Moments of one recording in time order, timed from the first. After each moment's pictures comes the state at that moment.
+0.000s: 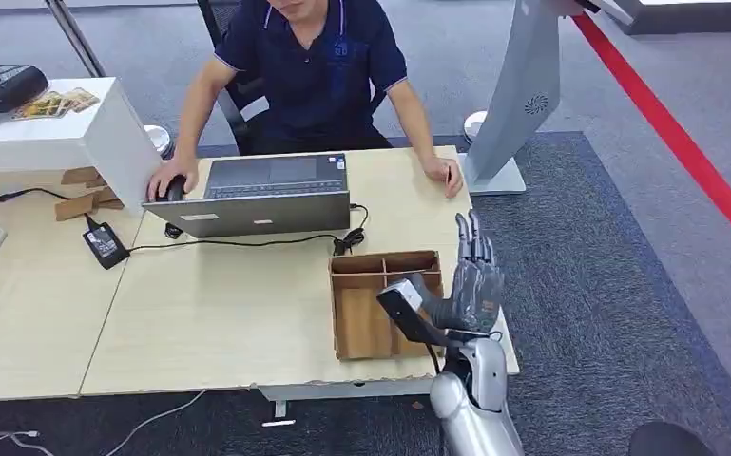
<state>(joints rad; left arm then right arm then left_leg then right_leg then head) -0.08 -0.11 -0.56 -0.22 -0.75 0.70 0.24 -0.23 0.28 0.05 -1.10 1.11 -0.70 -0.26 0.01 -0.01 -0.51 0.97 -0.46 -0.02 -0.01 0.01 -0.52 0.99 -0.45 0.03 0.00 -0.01</state>
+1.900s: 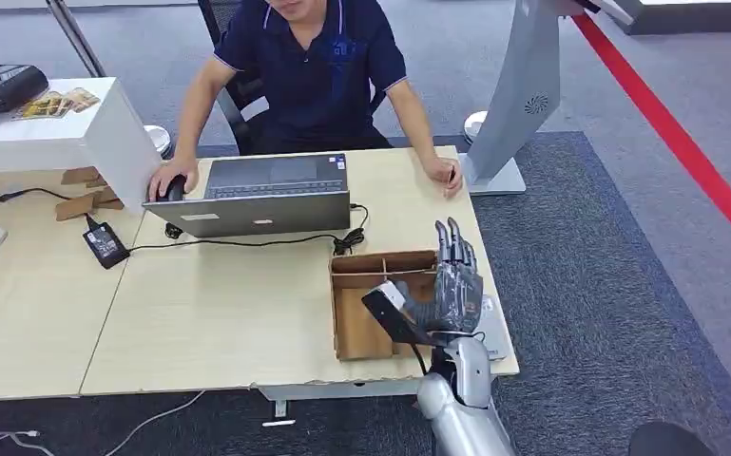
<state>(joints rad) -0.08 -0.11 -0.60 -0.22 -0.73 0.70 0.24 -0.26 0.29 0.08 -0.98 1.12 -0.70 -0.21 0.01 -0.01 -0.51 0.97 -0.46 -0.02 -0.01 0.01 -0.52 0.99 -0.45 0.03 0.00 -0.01</state>
